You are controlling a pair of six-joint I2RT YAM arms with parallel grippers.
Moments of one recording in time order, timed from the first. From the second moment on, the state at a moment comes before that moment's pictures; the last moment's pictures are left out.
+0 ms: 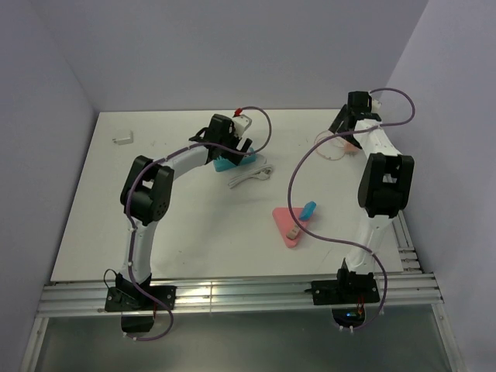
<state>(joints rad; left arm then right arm) -0.50 2.17 1.64 -0.15 0.03 0.18 -0.10 2.00 1.65 -0.52 0.25 0.49</state>
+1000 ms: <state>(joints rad) -0.46 2.27 1.76 -0.14 0.04 0.20 -0.19 2.45 2.17 -0.83 0.19 0.42</state>
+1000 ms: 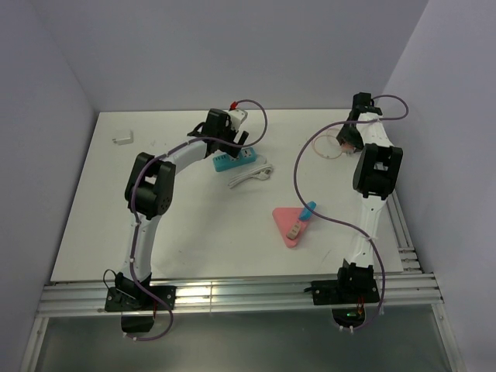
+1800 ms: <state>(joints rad) -0.45 2.27 1.76 -0.19 0.01 0.01 -0.17 2.42 2.09 -0.77 0.07 0.46</state>
